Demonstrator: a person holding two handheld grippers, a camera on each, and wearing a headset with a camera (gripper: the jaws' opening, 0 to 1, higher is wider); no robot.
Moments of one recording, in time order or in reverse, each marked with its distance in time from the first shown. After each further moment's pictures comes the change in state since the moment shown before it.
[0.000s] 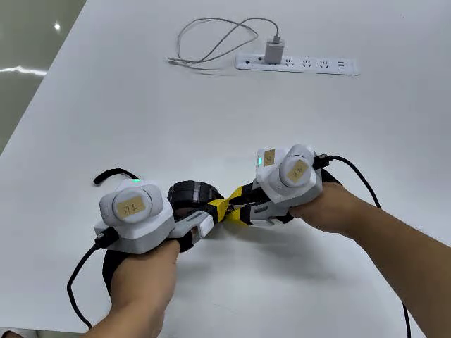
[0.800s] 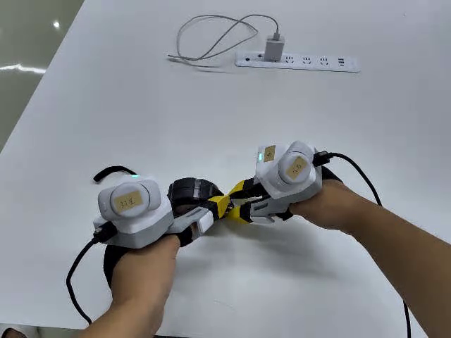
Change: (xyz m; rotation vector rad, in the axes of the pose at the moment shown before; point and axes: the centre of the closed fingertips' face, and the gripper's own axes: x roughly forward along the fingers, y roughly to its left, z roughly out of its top) left arm 0.000 0.000 0.000 -0.011 0.011 -0.018; right arm -0.002 -0.004 -0.001 0.022 0.004 -0.026
